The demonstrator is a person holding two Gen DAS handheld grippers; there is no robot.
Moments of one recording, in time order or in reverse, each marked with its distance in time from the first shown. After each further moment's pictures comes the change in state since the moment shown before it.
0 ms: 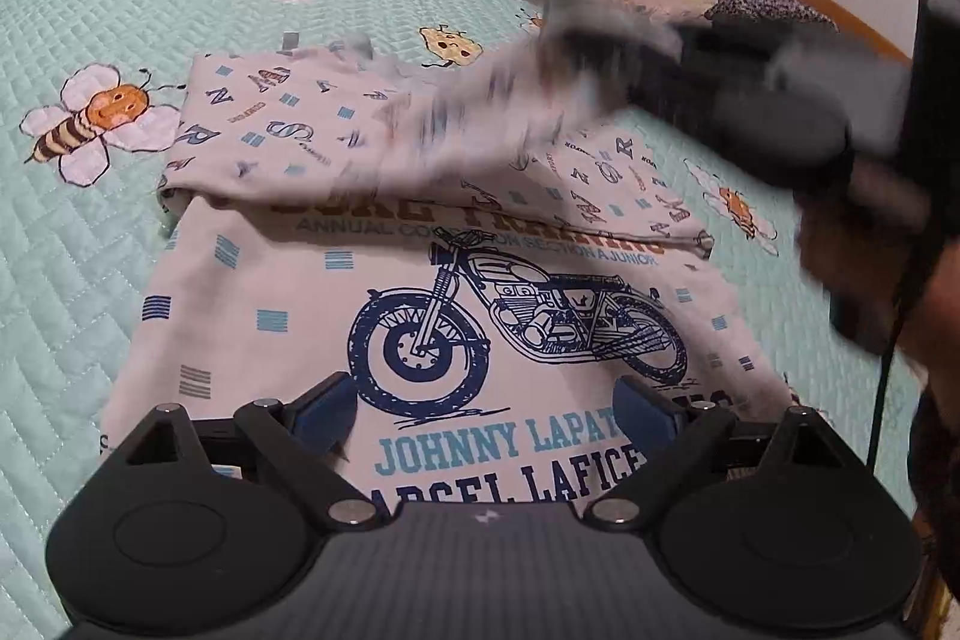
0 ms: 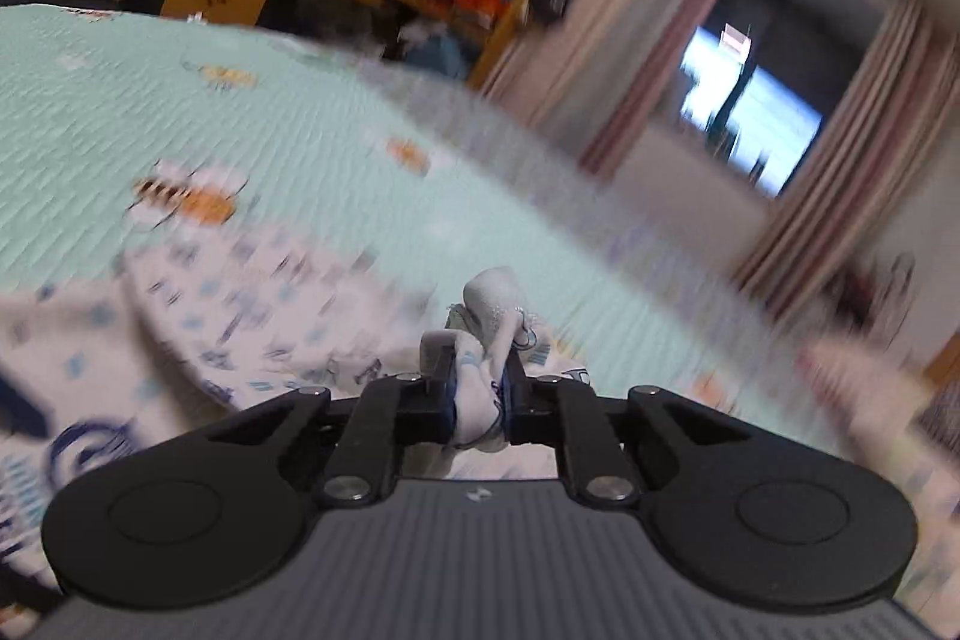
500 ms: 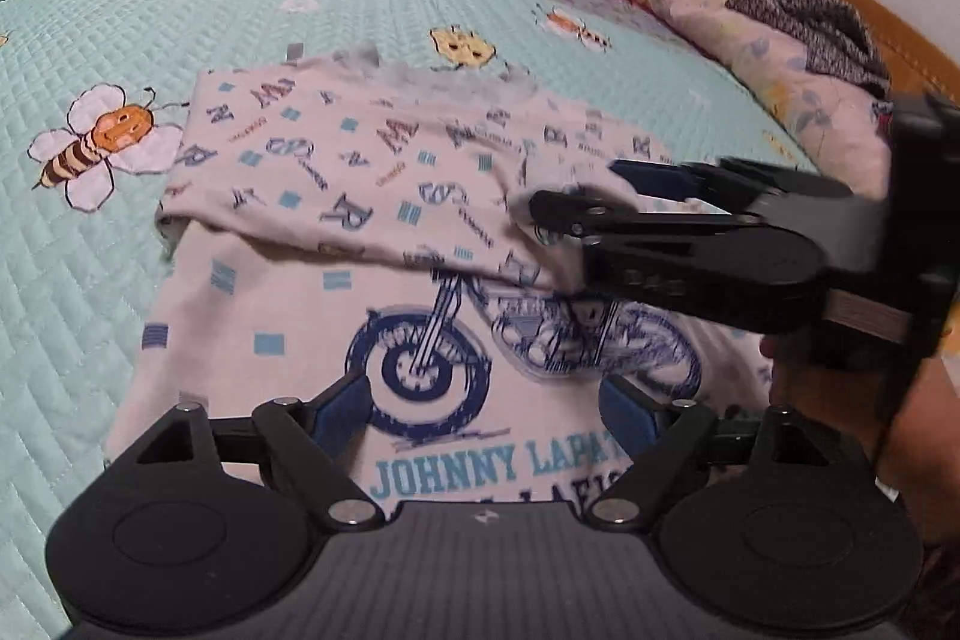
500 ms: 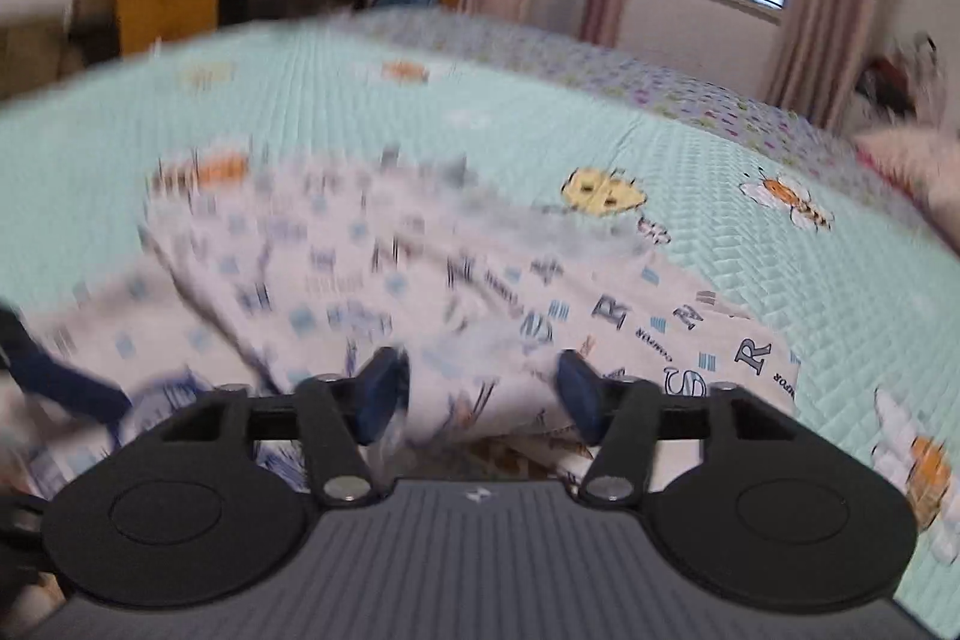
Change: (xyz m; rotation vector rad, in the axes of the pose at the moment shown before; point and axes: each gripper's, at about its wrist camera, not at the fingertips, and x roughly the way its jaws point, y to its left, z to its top) left arm 0.011 -0.015 0.004 0.029 0.017 0.076; right arm 0.016 0.010 -0.065 0.365 0.224 0.149
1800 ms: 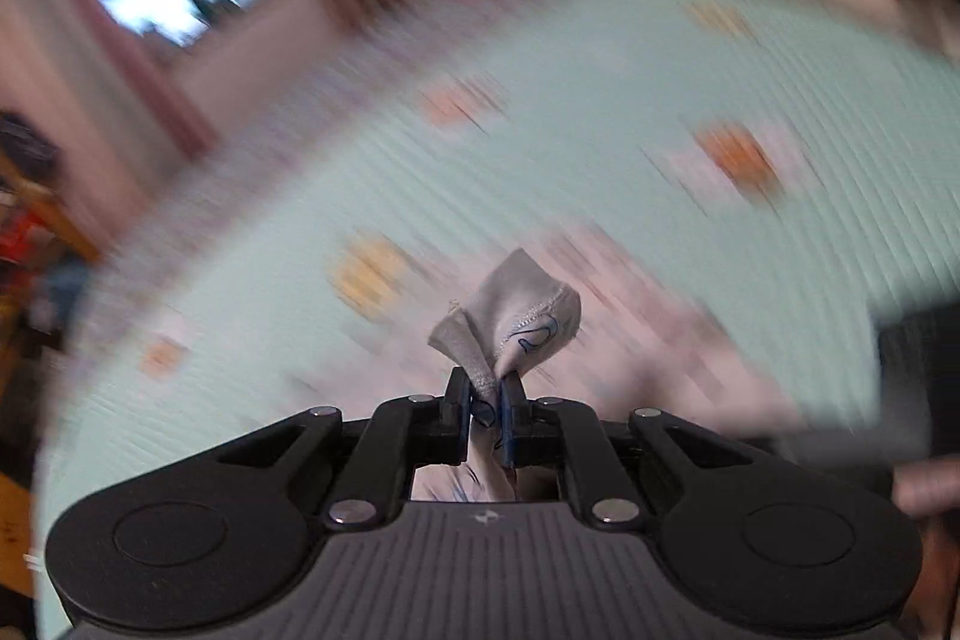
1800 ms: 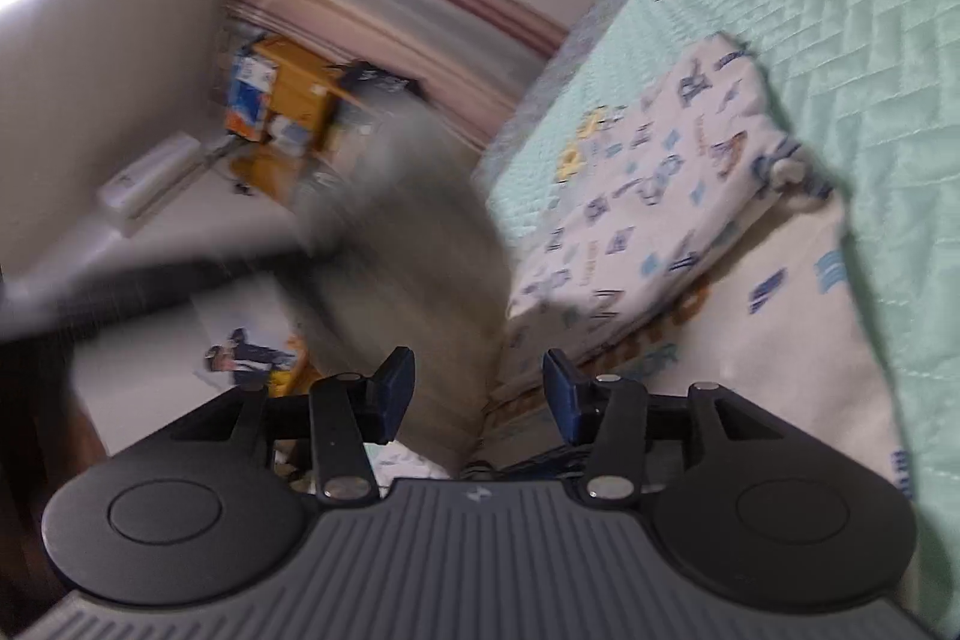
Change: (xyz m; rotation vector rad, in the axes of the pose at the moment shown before) left arm 0.056 -0.178 0.076 0.723 0.048 0.277; right arm -0.007 -0.108 -0.119 1.021 -0.281 0.513
